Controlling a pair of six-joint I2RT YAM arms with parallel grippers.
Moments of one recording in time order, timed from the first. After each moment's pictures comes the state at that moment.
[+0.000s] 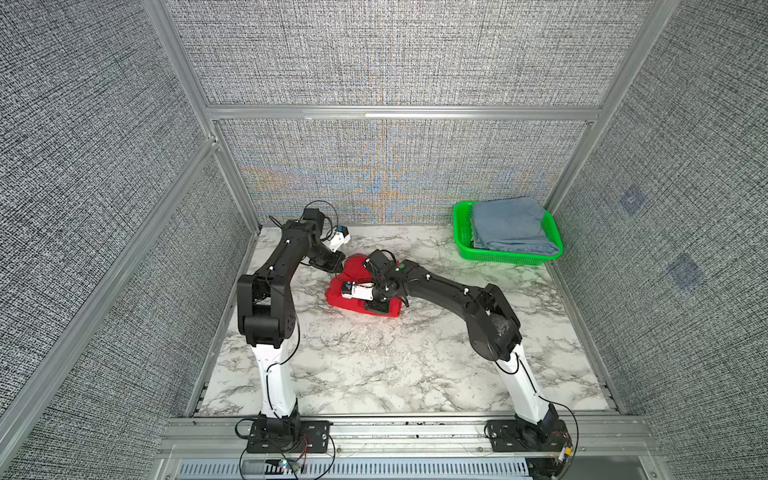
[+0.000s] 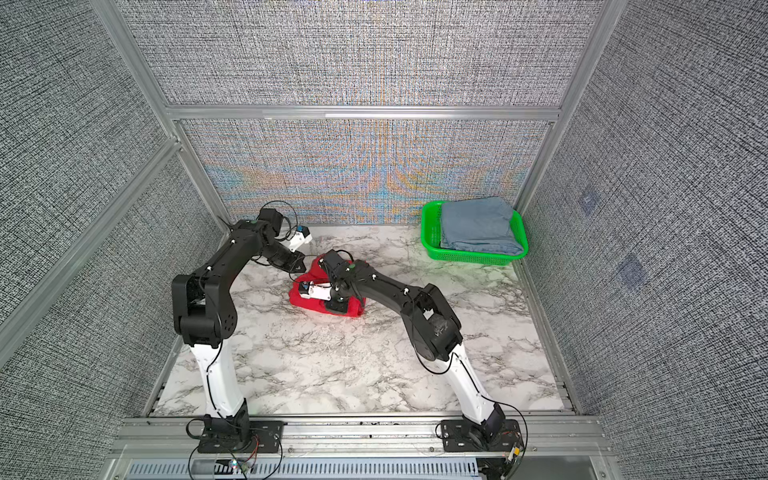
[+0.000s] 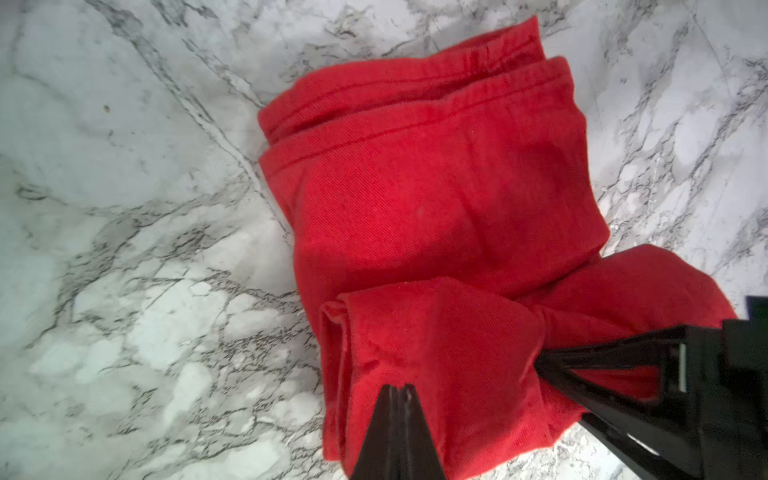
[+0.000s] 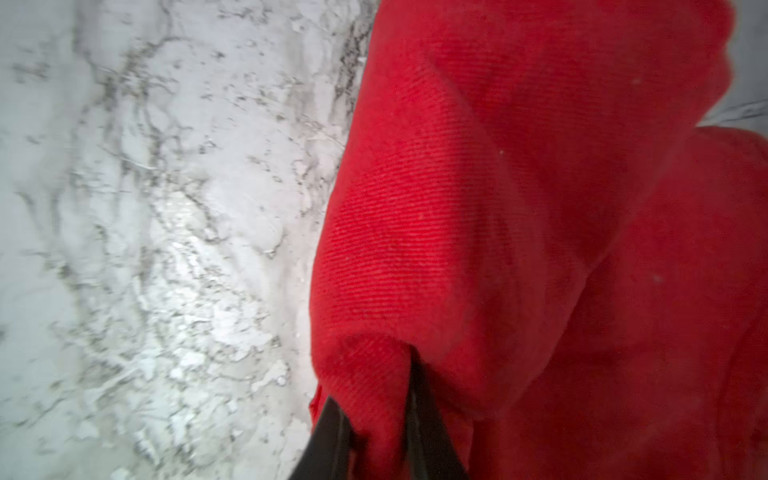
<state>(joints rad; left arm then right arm) -0.13 2.06 1.81 -1.06 0.39 0.36 0.81 2.30 1.96 -0.80 -0.26 -0.68</state>
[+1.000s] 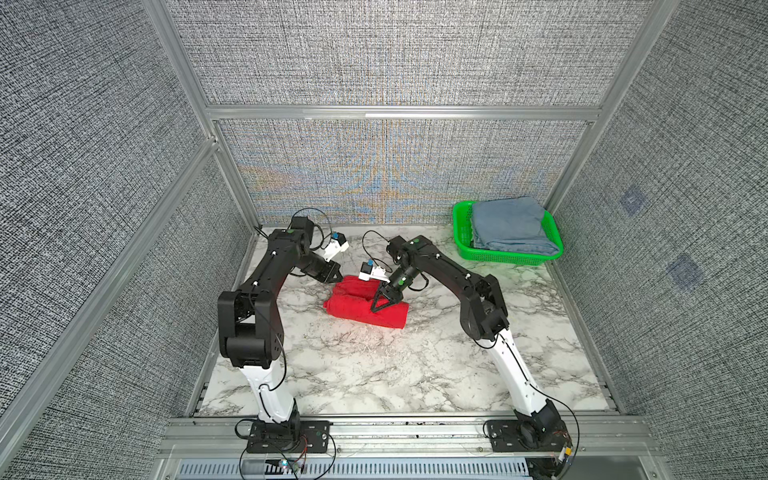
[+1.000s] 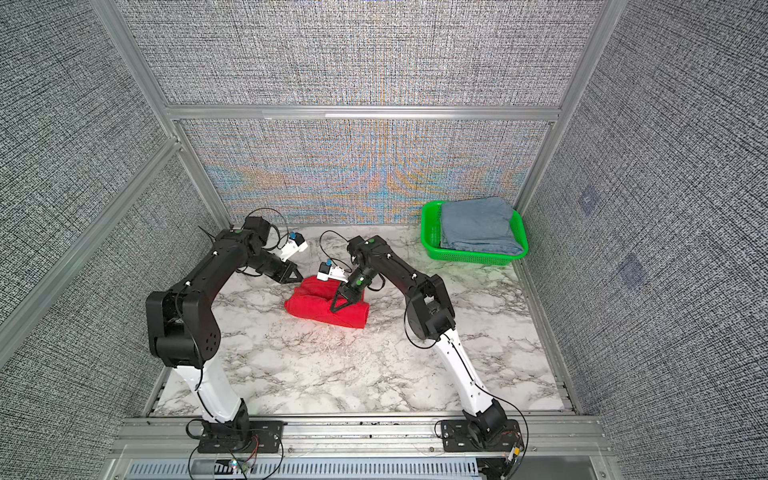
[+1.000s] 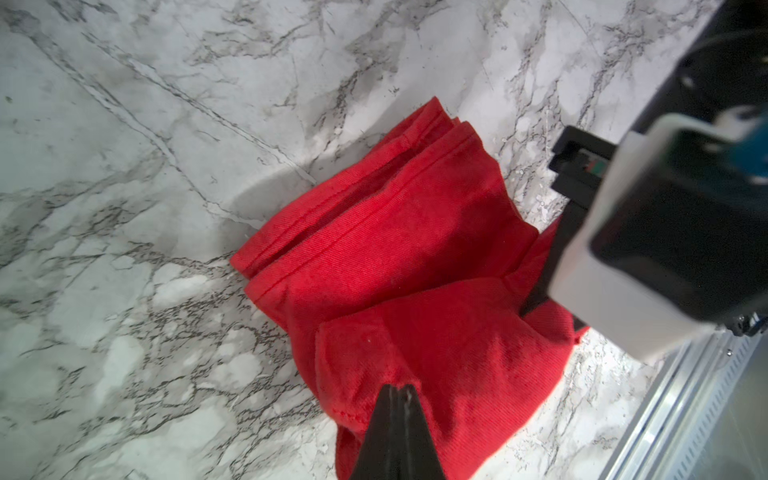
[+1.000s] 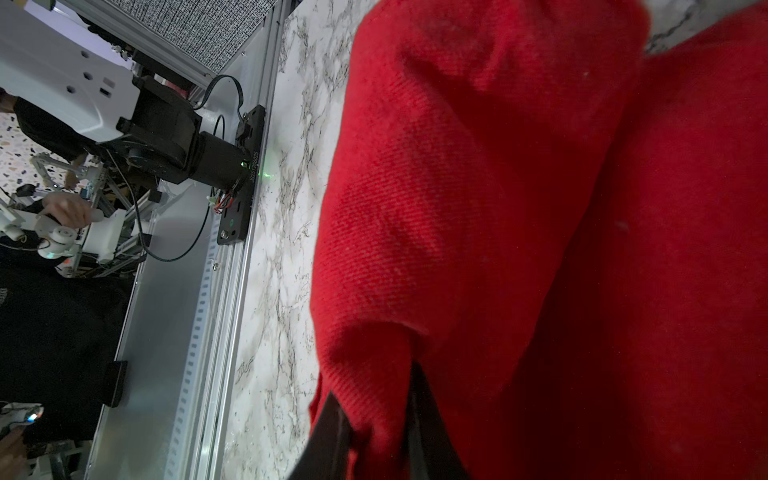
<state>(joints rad) -0.11 1.86 1.59 -1.07 0.56 0.52 0.61 2.56 2.34 -1.34 -0.95 -0.73</state>
